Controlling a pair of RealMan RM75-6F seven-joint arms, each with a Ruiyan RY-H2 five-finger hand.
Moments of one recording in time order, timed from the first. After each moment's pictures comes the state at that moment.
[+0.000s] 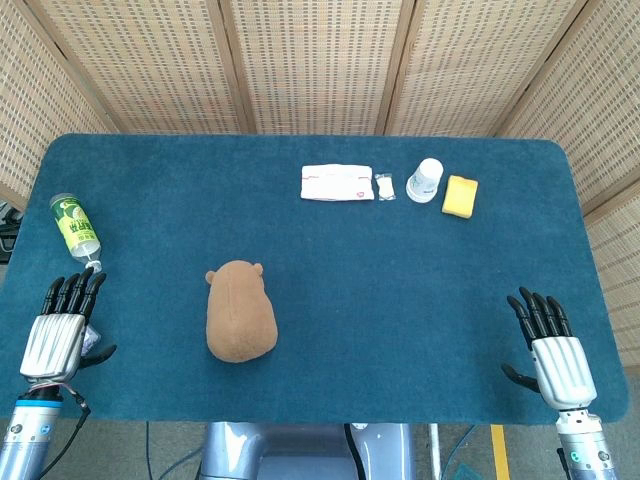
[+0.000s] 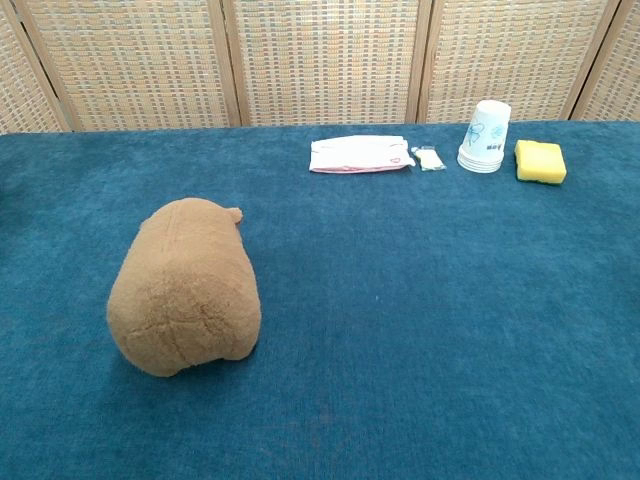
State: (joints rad) left arm -0.14 -1.24 -0.05 -1.76 1.42 1.45 0.36; right arm 0.09 -1.26 0.03 -1.55 -1.60 1.52 -0.06
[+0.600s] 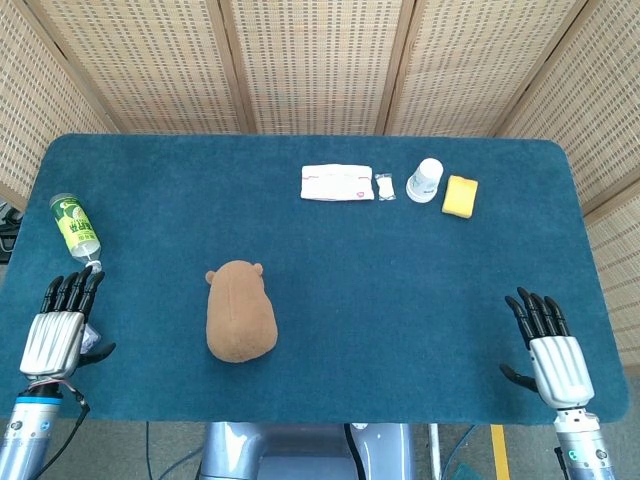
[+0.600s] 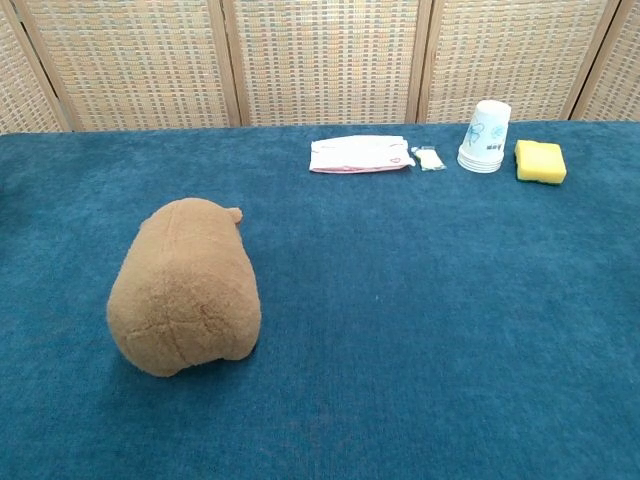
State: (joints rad) left arm -0.15 -1.24 -0.06 -1.75 1.40 1.43 0.36; right arm 0.09 -1.27 0.03 -1.54 -1.60 1.52 -0.06
